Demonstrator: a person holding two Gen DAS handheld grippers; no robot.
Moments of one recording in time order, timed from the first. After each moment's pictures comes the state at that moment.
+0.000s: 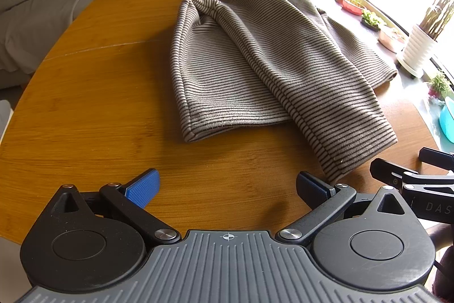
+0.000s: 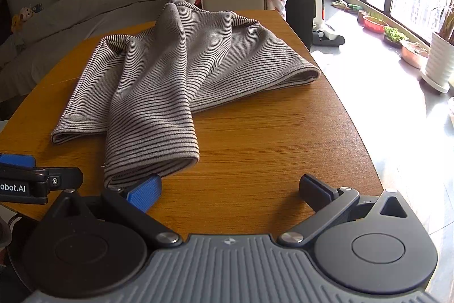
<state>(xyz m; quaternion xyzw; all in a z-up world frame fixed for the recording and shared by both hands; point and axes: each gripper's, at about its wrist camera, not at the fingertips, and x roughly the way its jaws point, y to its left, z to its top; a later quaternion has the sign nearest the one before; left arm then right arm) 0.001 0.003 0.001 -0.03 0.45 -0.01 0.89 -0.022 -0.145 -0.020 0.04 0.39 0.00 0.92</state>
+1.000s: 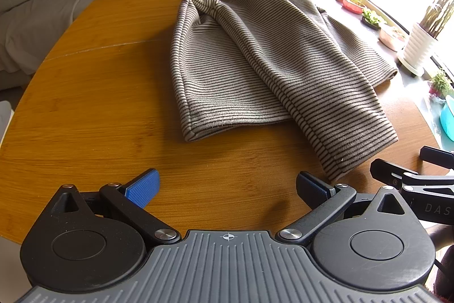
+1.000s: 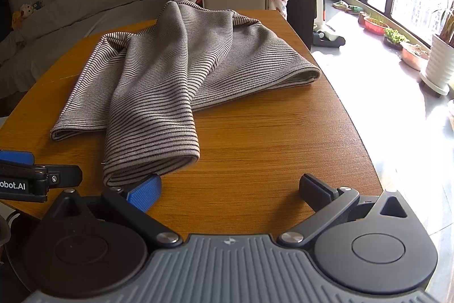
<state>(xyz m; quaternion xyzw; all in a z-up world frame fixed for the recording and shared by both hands) 0.000 0.003 0.001 -0.02 0.45 -0.02 0.89 -0.023 -0.141 -0.017 0.03 0.39 0.00 0.92</state>
